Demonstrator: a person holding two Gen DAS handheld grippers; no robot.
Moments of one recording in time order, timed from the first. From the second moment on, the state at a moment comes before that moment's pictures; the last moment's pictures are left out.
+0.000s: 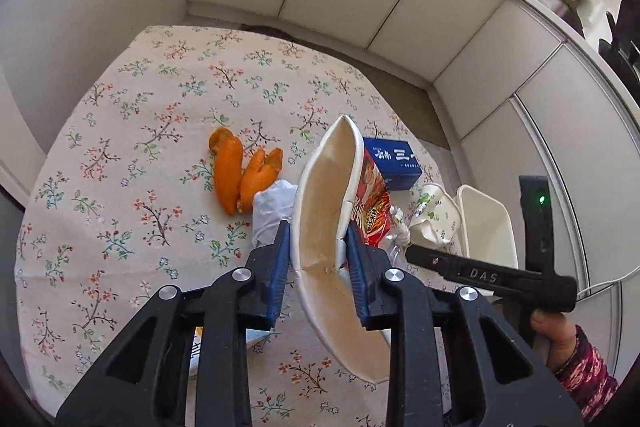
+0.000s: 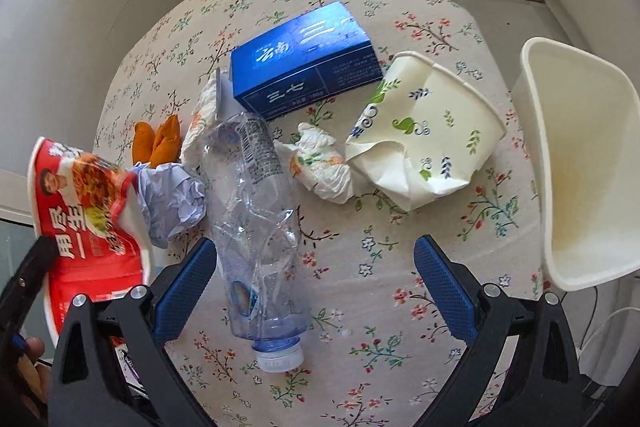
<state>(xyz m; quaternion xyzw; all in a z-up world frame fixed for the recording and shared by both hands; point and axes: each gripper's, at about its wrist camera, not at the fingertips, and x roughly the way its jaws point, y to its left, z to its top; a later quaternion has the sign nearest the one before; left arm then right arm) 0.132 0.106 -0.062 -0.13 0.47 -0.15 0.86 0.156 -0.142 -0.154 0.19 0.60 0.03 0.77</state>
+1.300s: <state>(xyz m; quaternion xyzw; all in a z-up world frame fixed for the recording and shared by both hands) 0.136 0.103 -0.016 -0.16 0.39 -0.11 0.90 0.152 -0.145 -0.084 0.14 0.47 0.05 0.87</state>
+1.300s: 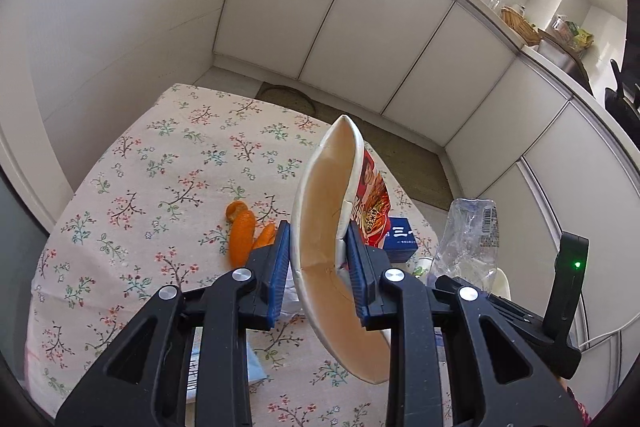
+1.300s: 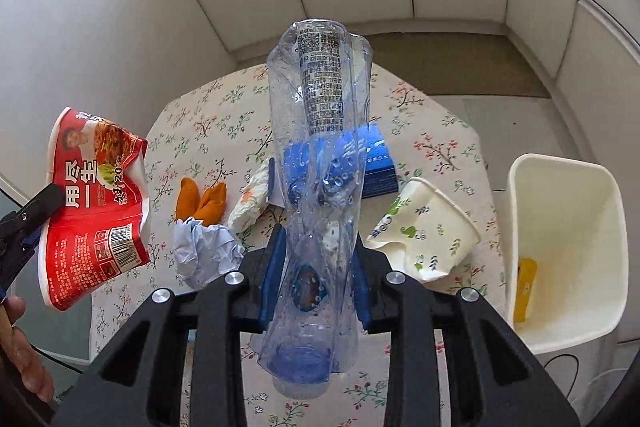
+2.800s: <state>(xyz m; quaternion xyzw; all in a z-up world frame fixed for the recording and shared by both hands) 0.168 -0.180 -0.054 -0.11 0.42 -0.31 0.85 0.053 -0.416 -0.059 0.12 0.36 -0.30 0.88</state>
